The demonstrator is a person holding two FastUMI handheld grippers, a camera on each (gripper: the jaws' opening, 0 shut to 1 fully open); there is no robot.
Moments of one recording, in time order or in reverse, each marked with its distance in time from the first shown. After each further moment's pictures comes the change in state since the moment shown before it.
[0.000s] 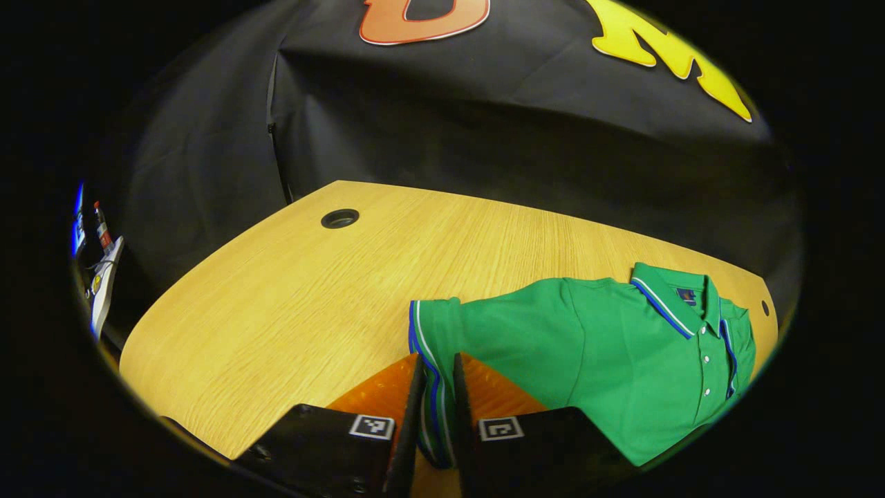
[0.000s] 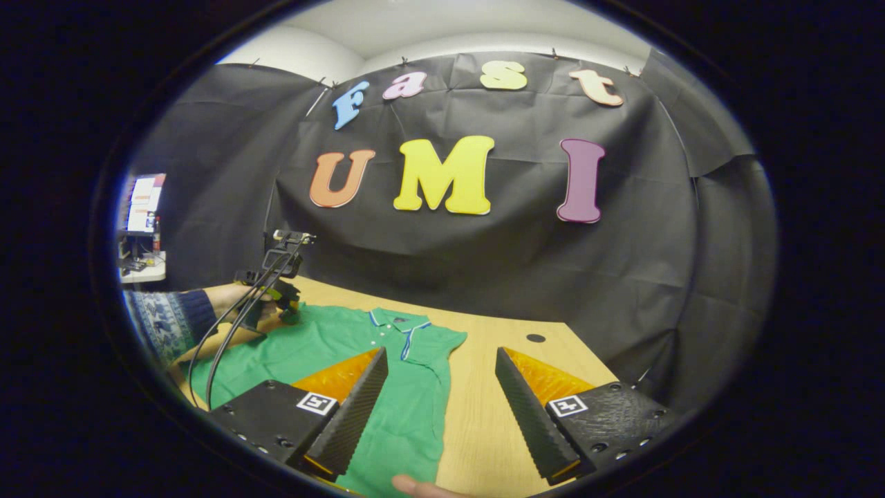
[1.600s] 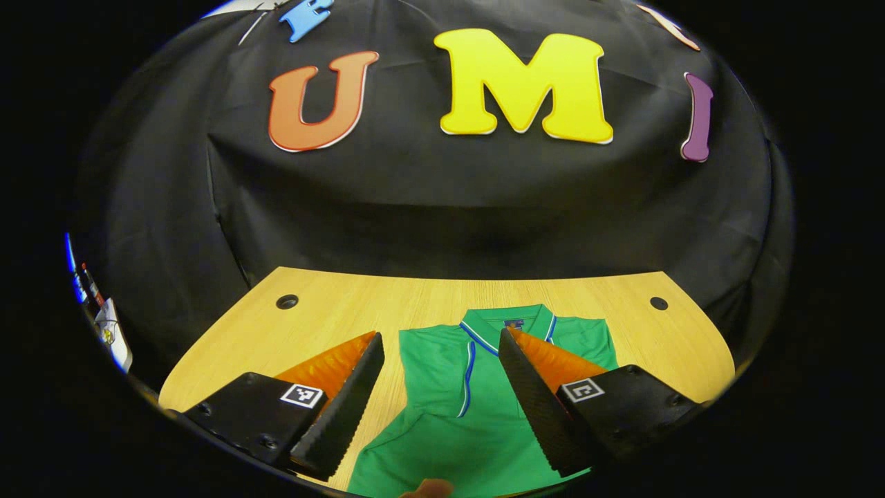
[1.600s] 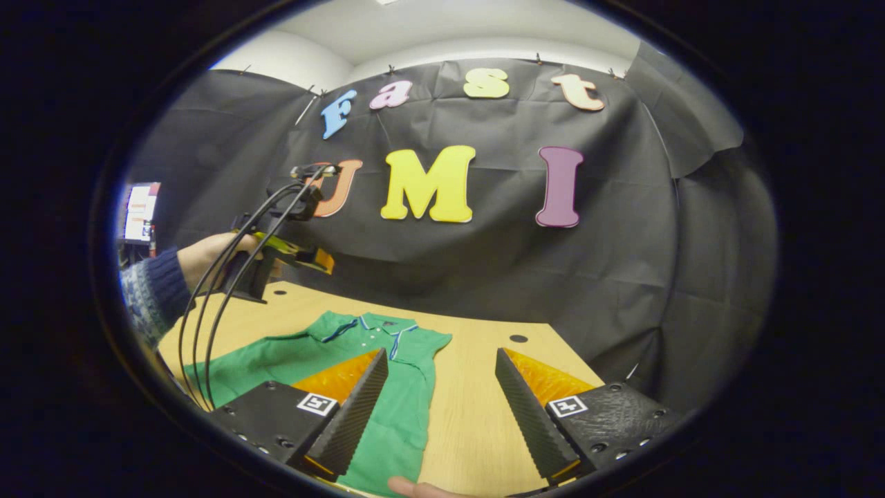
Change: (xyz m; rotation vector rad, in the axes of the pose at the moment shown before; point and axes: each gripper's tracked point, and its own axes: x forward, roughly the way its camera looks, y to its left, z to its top) left arm -0.206 -0.114 0.085 0.111 -0.275 -0.186; right arm -0.045 -0.023 0.015 0.031 -0.042 -0.060
